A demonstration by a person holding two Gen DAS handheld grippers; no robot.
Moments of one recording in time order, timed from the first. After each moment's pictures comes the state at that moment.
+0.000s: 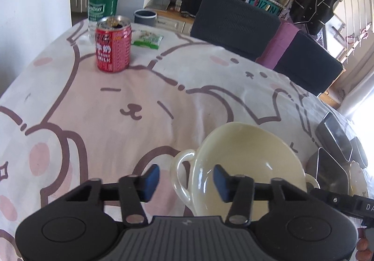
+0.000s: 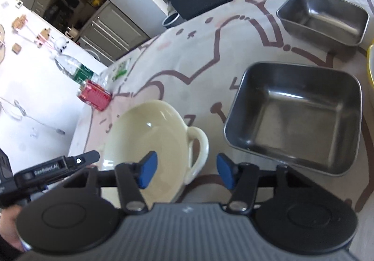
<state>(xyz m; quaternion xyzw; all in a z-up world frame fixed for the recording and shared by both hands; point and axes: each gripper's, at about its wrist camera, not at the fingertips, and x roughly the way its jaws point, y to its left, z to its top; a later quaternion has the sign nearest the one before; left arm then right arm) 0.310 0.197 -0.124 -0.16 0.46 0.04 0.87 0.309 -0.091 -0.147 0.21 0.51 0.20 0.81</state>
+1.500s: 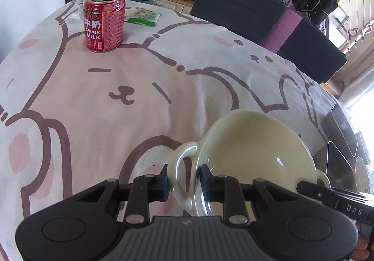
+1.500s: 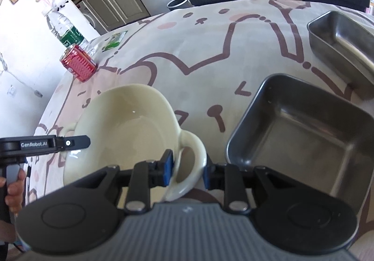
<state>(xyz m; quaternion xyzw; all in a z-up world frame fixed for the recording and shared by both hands) 0.332 0.198 -0.151 -0.17 0.50 0.02 0.85 0.337 -0.053 -0.163 0.09 0.52 0.21 0.82</state>
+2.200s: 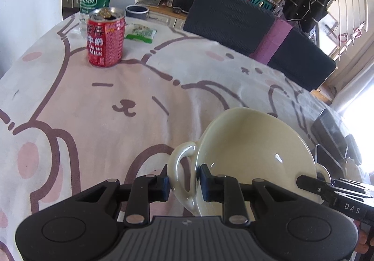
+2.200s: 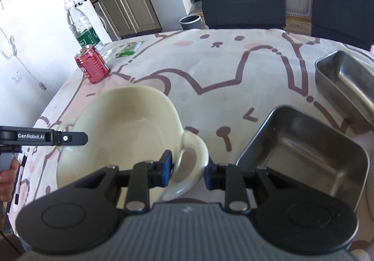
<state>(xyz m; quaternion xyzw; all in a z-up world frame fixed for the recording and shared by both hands) 0.313 0.204 -0.129 -0.17 0.46 0.01 0.87 0.327 -0.044 -0.145 0.04 0.47 0.23 0.85</state>
